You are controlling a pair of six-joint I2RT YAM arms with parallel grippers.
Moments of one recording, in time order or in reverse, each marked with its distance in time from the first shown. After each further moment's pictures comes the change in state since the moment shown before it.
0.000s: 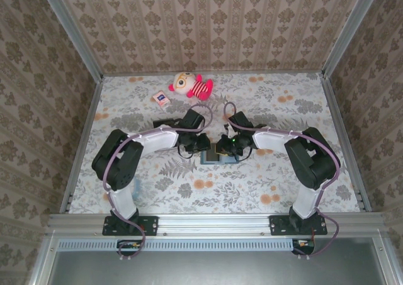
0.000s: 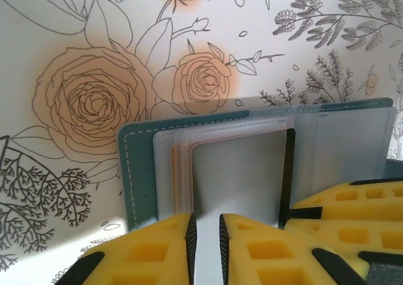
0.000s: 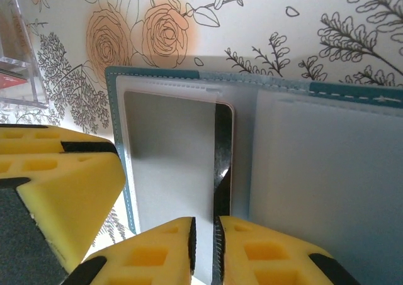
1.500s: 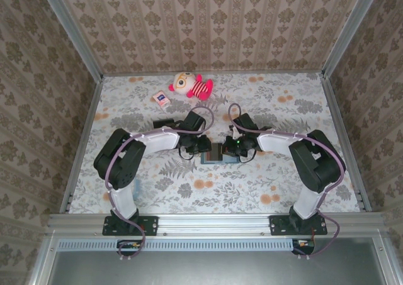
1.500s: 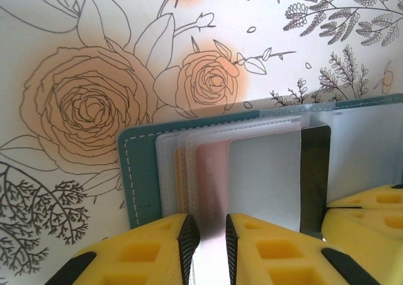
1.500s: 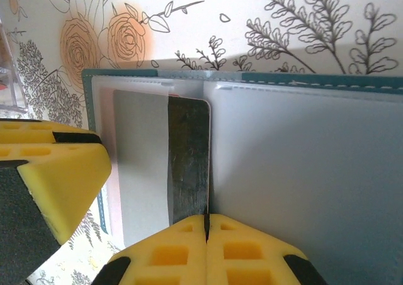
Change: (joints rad) left arm -0.007 0.016 -0.021 0.042 -0.016 0.018; right arm -0.030 -0.049 -0.067 0.021 0.037 -0.023
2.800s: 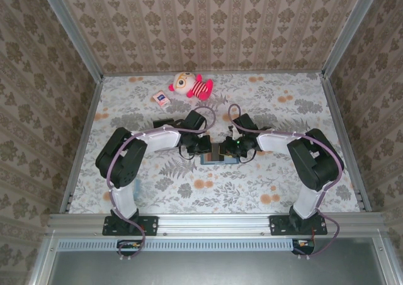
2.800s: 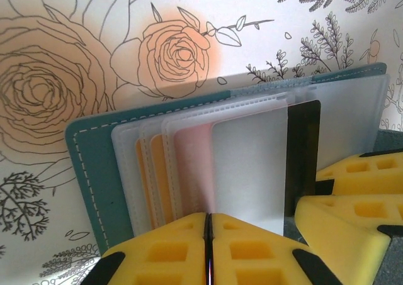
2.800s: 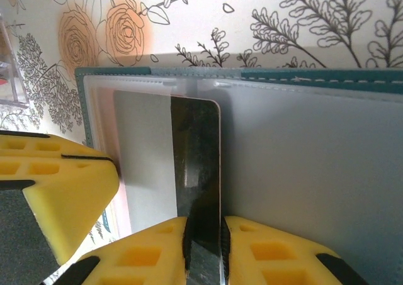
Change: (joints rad) left arm 0.000 0.021 0.032 -0.043 0.085 0.032; right arm -0.004 0.024 0.000 0.022 -0.041 -0.003
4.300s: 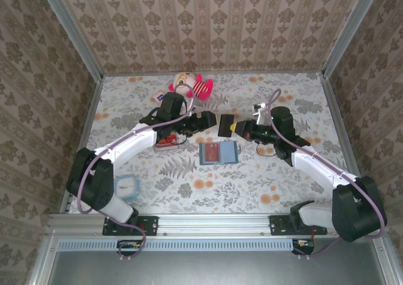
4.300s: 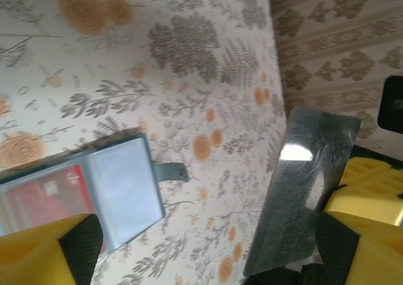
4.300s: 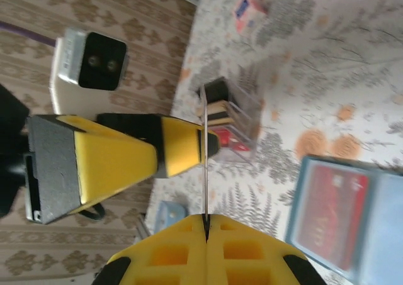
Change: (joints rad) left arm 0.111 -0.338 -0.056 0.236 0.262 -0.117; right arm -0.187 -0.525 -0.230 0.449 -0.280 0.179
